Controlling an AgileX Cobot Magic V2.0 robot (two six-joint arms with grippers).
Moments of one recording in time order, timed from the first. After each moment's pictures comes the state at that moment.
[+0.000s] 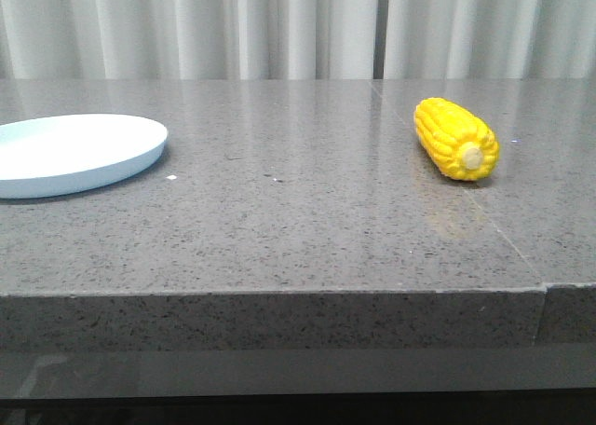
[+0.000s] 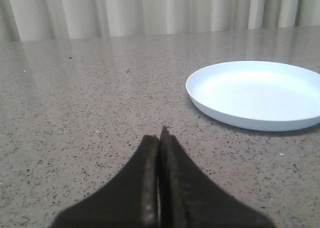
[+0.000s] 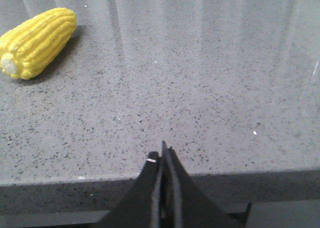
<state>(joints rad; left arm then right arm) 0.06 0.00 0.01 -0.03 0.16 0.07 -0.04 -0.01 0.03 0.04 0.27 0.07</state>
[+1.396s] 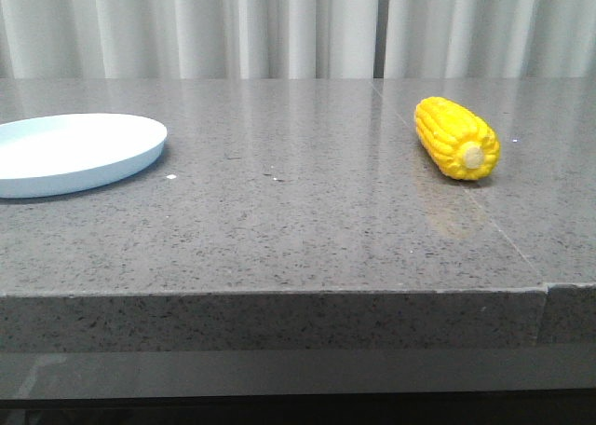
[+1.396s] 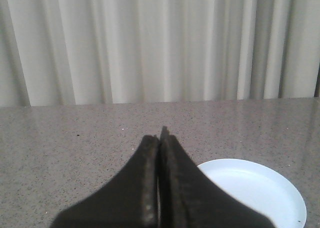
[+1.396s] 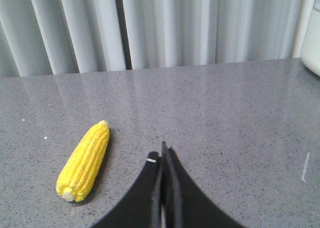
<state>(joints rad) 0.06 0.26 -0.57 -0.05 0.39 0.07 -0.04 0.30 -0.58 0.06 0.48 0.07</state>
